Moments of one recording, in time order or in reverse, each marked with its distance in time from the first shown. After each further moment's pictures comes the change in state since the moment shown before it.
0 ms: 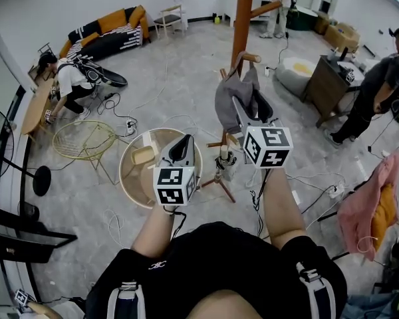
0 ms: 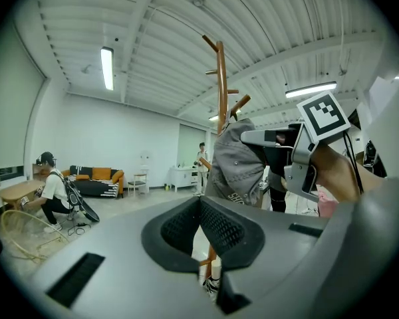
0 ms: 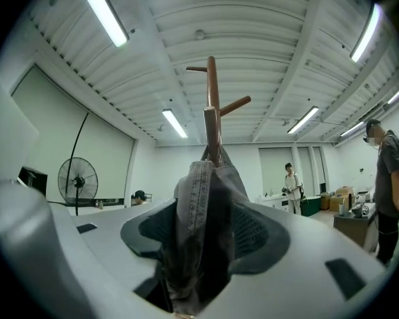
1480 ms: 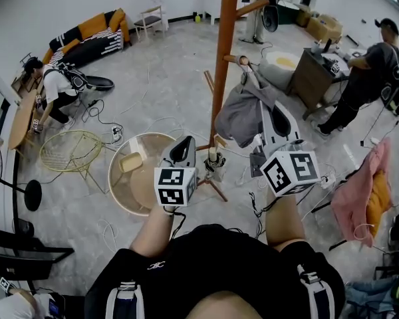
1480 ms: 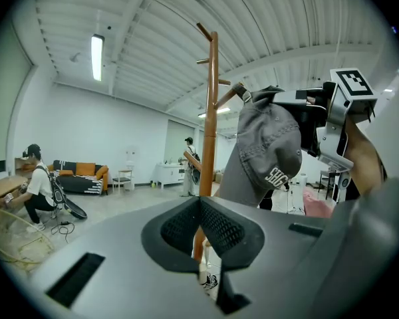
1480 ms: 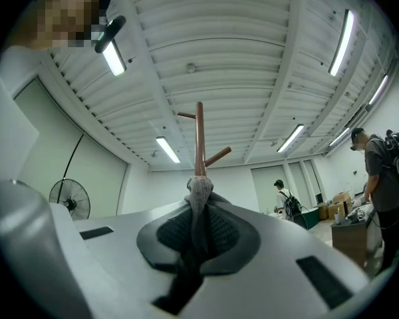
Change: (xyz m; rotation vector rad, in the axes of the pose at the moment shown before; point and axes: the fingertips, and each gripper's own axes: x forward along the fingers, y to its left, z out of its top) left arm 0.048 -0.025 -0.015 0.003 0.030 -0.122; right arm -0.069 -0.025 0.063 0.076 -0.227 -0.052
